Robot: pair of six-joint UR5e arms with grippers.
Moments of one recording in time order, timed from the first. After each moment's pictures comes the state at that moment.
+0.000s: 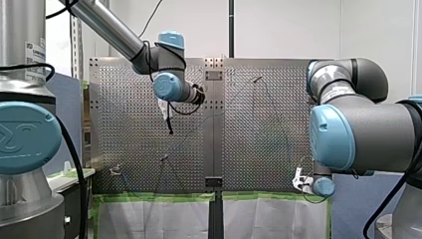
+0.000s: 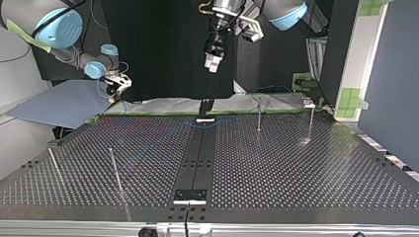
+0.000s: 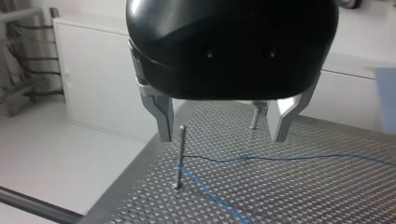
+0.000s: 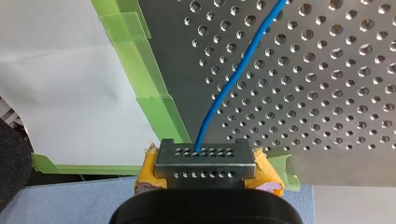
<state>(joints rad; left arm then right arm) -0.77 -1.59 -2.11 -2.56 -2.03 -1.86 1.59 -0.42 1.47 -0.73 1.45 1.76</state>
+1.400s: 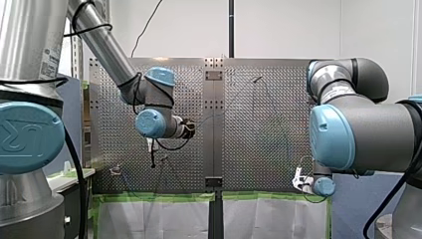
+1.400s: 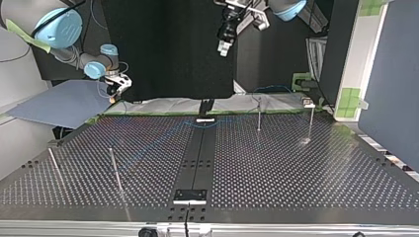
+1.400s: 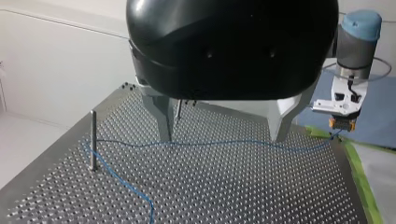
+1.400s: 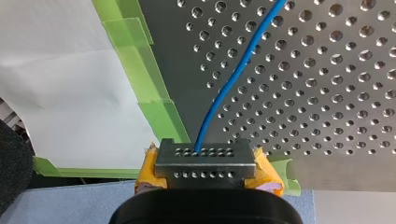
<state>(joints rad) -0.74 -1.72 -2.32 -2.34 -1.99 -1.83 1.59 -0.42 1.47 -0.73 1.44 1.75</state>
